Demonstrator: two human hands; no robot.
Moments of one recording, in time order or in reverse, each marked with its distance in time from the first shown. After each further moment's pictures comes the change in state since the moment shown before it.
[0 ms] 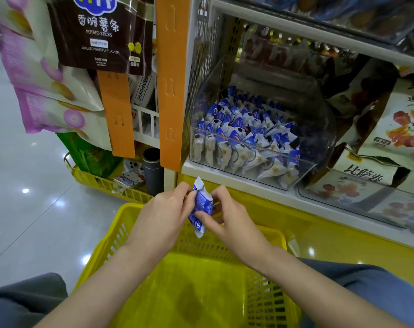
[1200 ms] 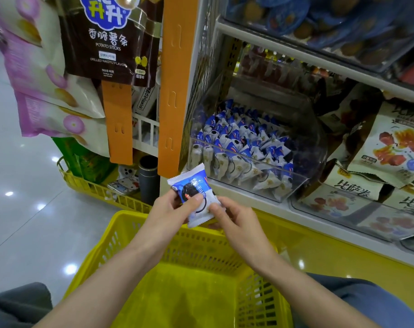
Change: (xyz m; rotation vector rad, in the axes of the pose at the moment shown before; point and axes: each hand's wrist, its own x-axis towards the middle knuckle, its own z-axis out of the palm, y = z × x) left_hand 0.012 0.015 0.000 -1.043 -0.118 -0.552; right_hand 0.001 -0.011 -0.017 0.288 0.079 0.098
